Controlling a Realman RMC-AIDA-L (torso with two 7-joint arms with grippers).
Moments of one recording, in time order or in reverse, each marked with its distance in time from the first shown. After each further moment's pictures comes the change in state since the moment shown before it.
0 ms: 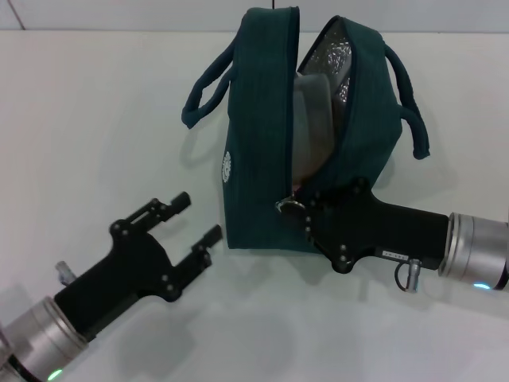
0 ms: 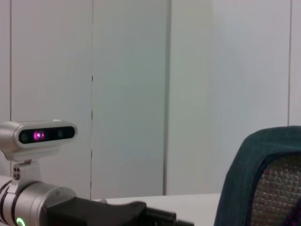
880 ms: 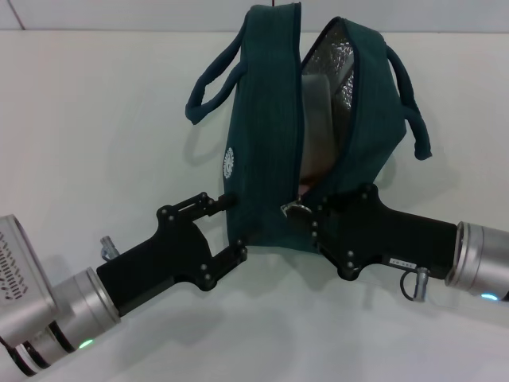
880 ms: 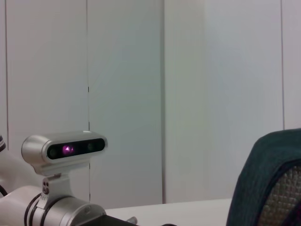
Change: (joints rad) left arm -0.105 -0.004 0.046 0.009 0.032 -0.088 -0.045; right arm -0.034 0.002 0.003 -0.001 0.012 -0.033 0.010
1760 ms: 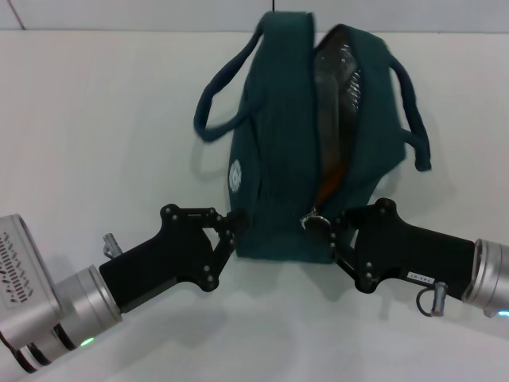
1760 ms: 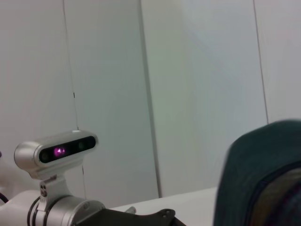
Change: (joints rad) left arm -0.010 0.003 0.001 0.004 0.017 -0.002 0.041; right arm -0.028 -0.003 -0.002 0.062 0.023 -0.045 0.047
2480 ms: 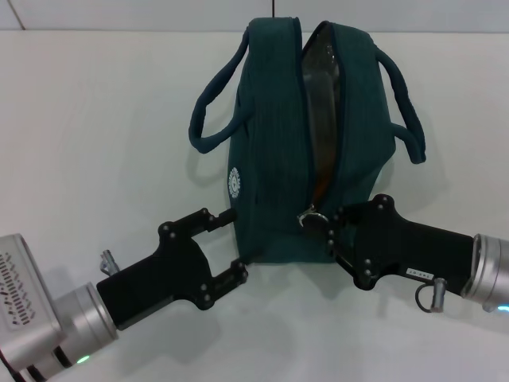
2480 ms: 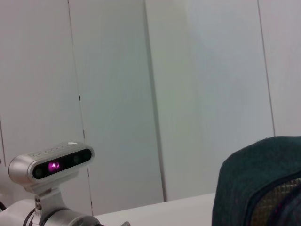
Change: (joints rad) left arm 0.027 0.002 0.001 -0.009 0.027 -0.010 0.044; right arm 0.017 -0.003 0.002 0.005 -0.004 -0.015 0.005
